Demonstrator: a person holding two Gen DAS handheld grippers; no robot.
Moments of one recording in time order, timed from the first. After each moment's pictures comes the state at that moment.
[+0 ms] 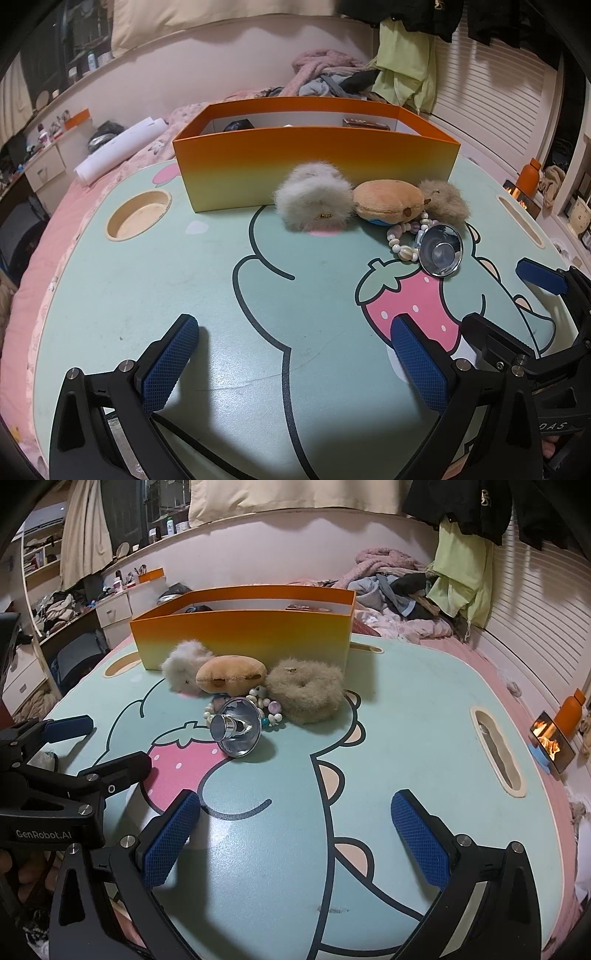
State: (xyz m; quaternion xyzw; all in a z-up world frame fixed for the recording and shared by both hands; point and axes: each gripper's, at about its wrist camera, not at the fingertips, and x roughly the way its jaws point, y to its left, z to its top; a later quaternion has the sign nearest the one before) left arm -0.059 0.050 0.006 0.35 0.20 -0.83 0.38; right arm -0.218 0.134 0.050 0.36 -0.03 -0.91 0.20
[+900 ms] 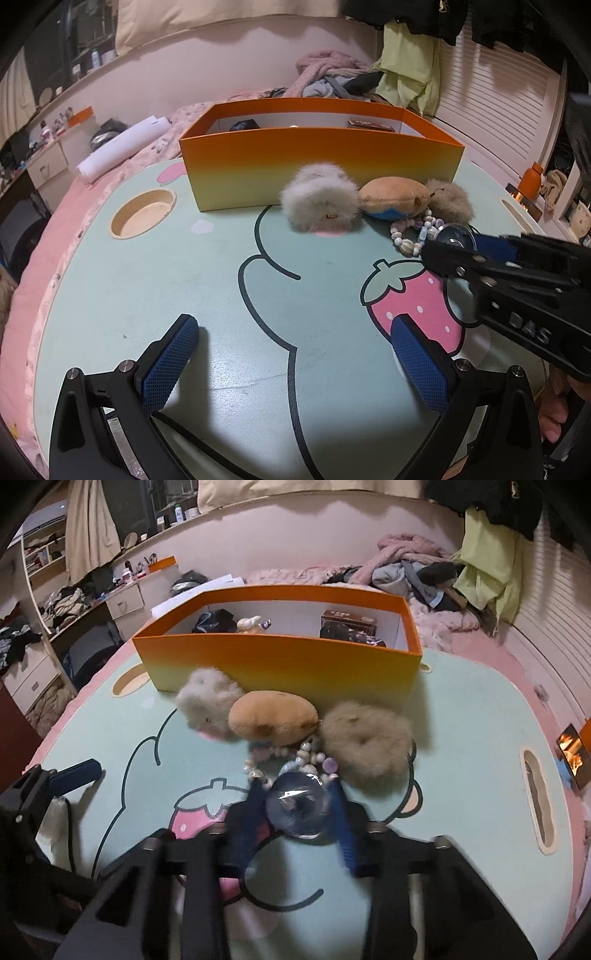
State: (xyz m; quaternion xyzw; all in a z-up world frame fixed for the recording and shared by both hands) left arm -0.060 0.043 0.007 0.35 0.20 -0.83 0.39; right arm -0.264 0.103 0.072 0.39 -0.04 -0.89 0.24
